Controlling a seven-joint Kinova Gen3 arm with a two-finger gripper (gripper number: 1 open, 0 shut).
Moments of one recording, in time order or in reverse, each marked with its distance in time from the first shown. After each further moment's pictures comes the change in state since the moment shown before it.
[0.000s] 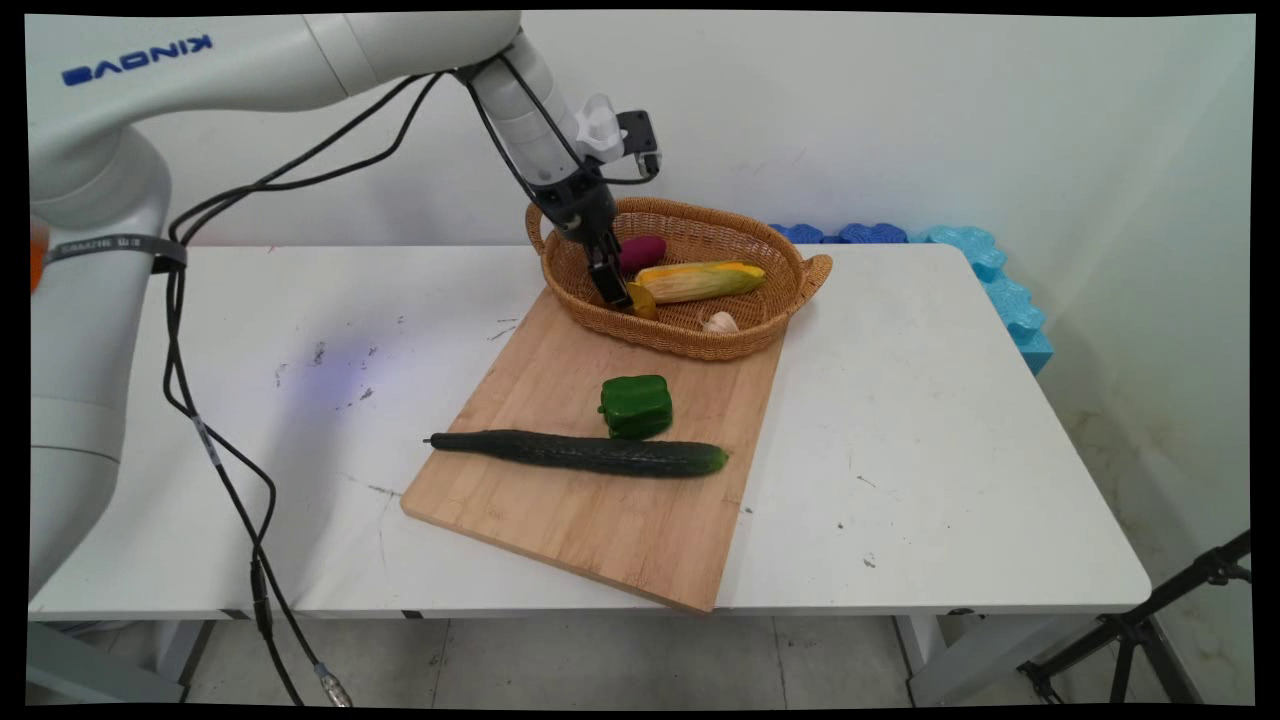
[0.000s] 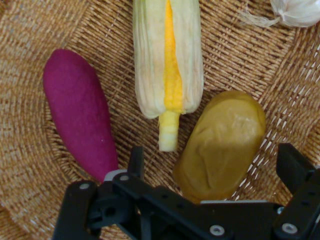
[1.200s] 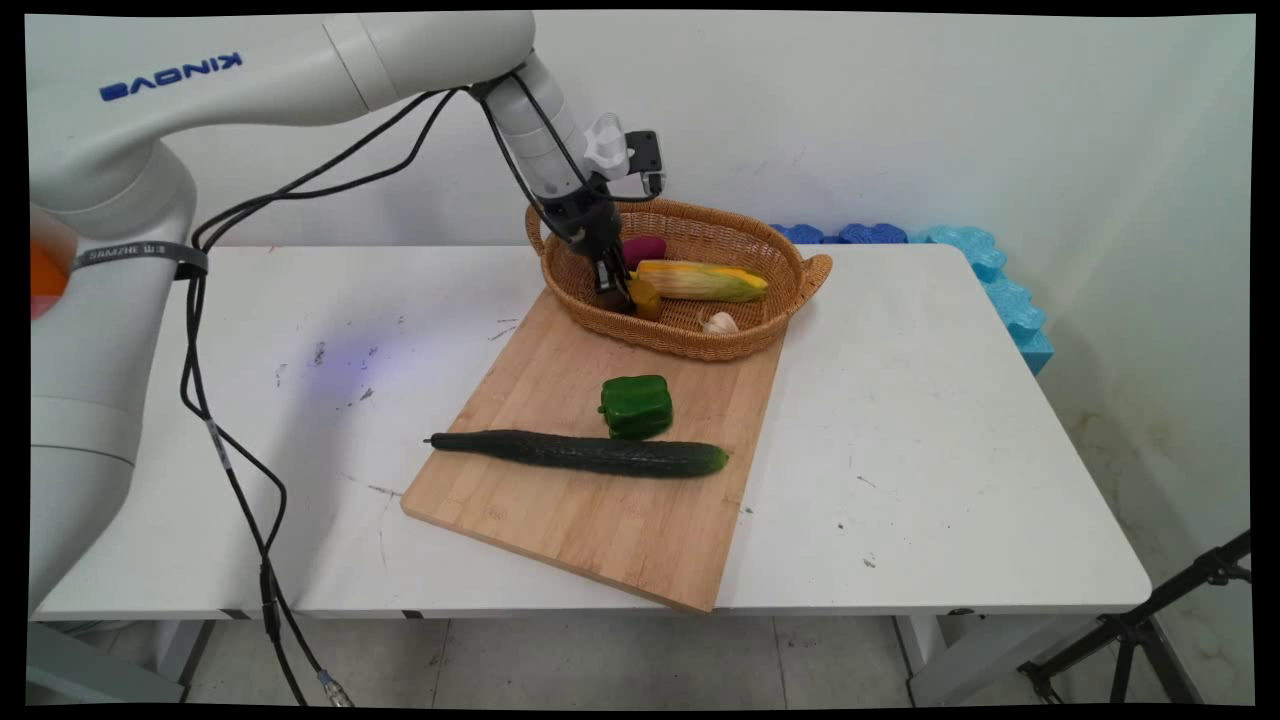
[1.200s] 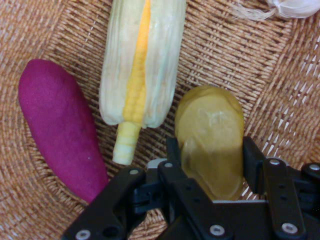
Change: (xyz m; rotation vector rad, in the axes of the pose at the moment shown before) arm 0.000 -0.004 0.022 -0.038 -0.009 0.059
